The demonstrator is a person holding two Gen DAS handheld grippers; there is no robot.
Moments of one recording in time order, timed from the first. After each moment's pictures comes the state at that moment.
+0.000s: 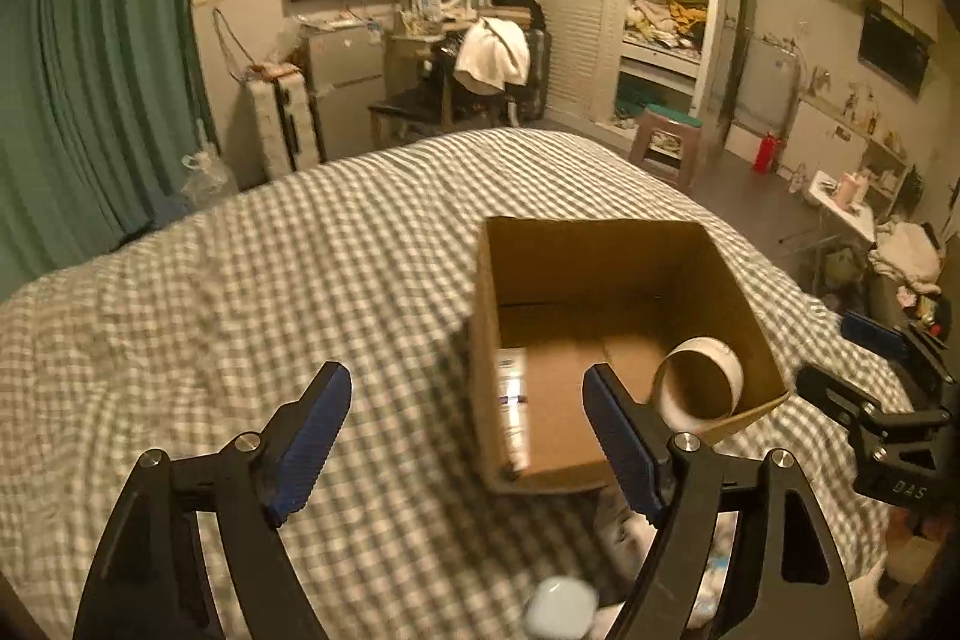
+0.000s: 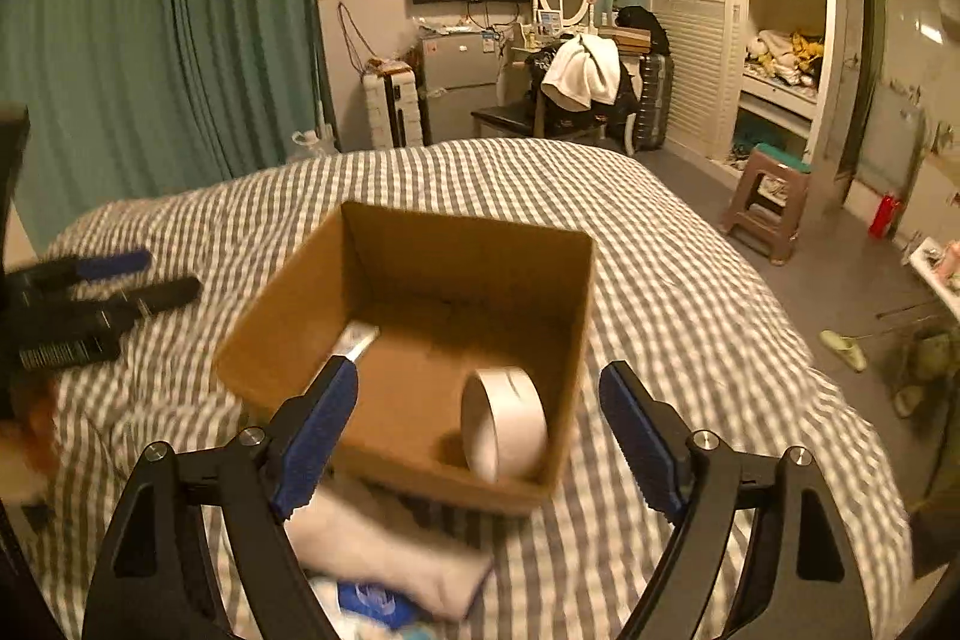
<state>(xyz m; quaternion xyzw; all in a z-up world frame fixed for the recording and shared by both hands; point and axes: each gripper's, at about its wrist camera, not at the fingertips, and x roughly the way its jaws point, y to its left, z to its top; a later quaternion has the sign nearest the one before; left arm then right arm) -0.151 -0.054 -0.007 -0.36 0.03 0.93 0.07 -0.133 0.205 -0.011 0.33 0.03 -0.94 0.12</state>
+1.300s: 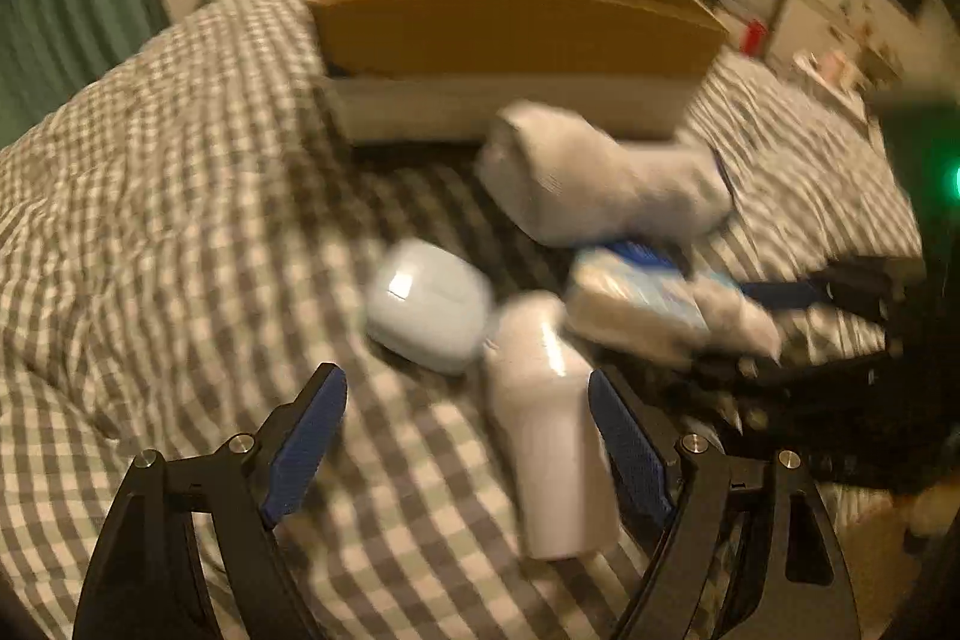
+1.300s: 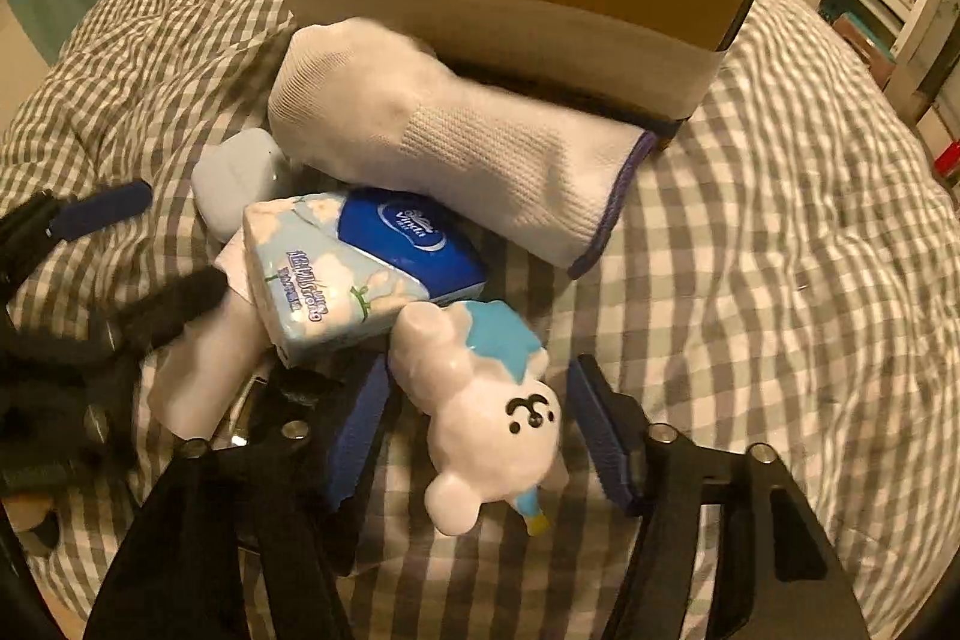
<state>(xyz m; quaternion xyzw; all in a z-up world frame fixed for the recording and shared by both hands) -0.039 0.032 -0.156 -0.50 0.07 0.86 0.10 -0.073 0.190 -0.161 0.55 0.08 -0.81 0.19</state>
